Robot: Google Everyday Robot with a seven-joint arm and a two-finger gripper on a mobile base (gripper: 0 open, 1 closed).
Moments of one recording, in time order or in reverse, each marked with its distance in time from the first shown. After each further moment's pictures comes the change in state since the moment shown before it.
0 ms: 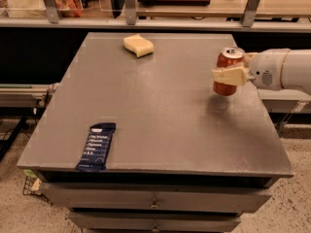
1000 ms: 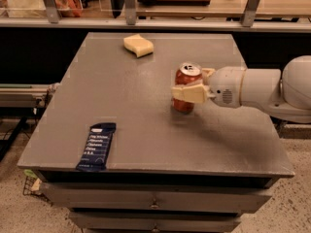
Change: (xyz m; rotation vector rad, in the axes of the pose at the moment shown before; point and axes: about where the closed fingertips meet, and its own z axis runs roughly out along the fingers) arm -0.001 0.109 0.056 -0.255 -0.094 0.007
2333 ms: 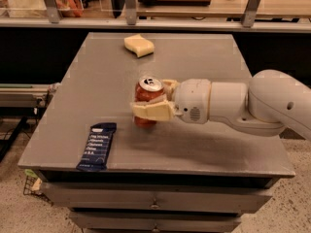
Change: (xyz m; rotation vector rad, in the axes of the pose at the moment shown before) arm -0.024 0.106 0.047 -0.224 -0.116 -0.062
